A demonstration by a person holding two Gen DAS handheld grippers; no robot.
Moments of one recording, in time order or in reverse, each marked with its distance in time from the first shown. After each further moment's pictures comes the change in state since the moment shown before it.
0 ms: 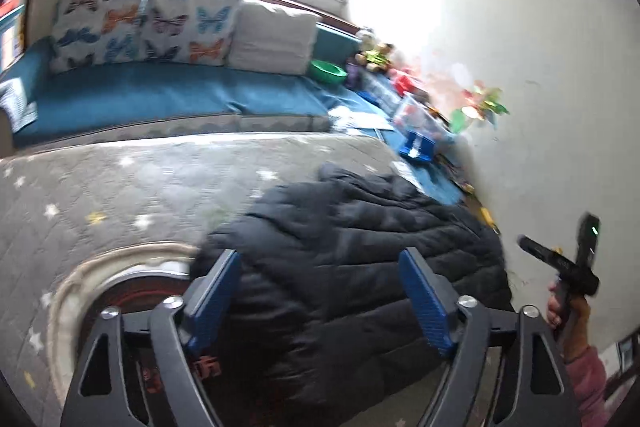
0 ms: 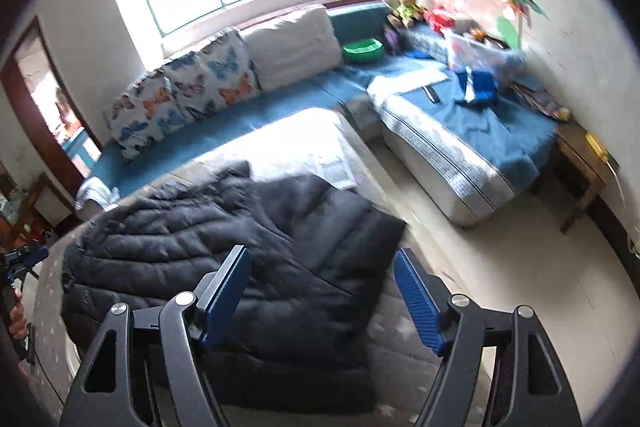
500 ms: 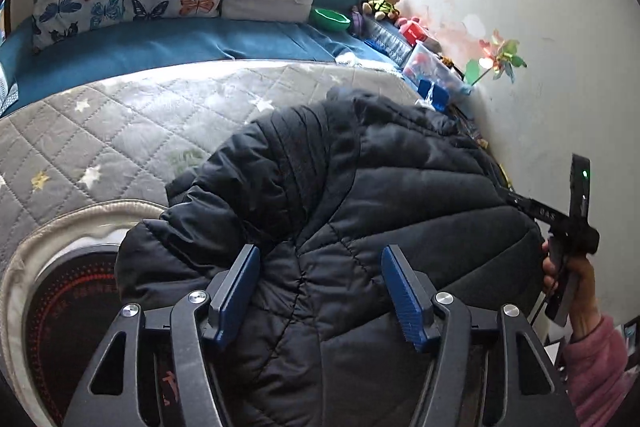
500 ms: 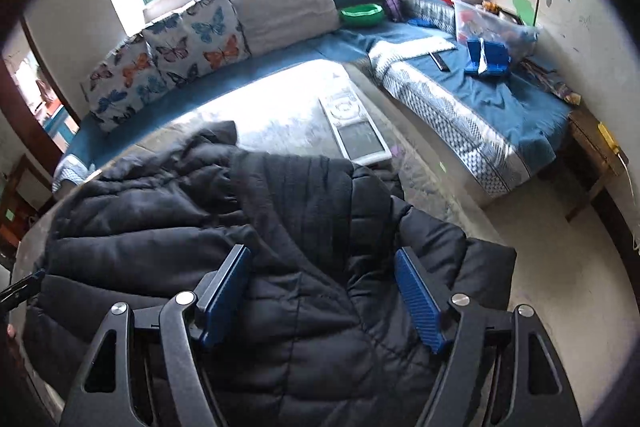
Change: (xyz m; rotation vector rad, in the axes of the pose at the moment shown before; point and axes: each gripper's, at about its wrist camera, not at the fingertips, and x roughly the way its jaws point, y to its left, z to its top) left arm 0.133 0.008 -0.046 0.015 0.162 0.037; right arm 0.118 0.002 -0.014 0.001 0.152 -0.092
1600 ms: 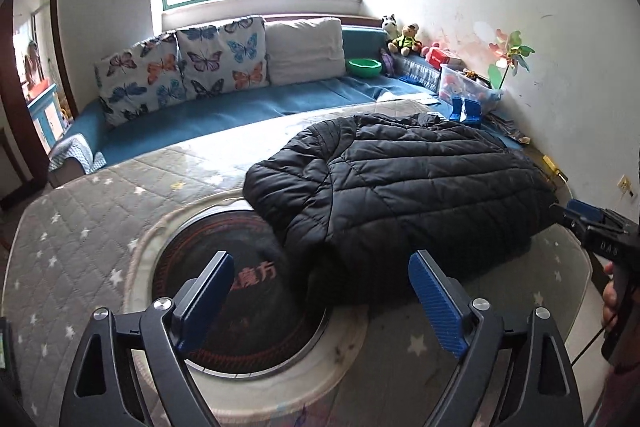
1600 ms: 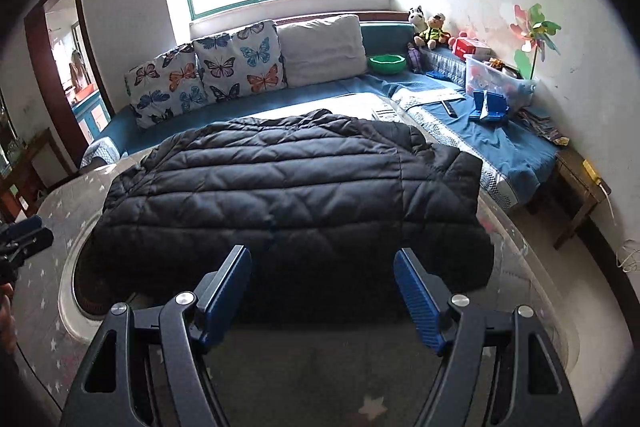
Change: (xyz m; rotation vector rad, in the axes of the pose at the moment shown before) left arm -0.185 -0.071 -0.144 0.168 -0.224 0.312; right arm -0.157 0.088 -0.127 -0.130 -0.205 -0.003
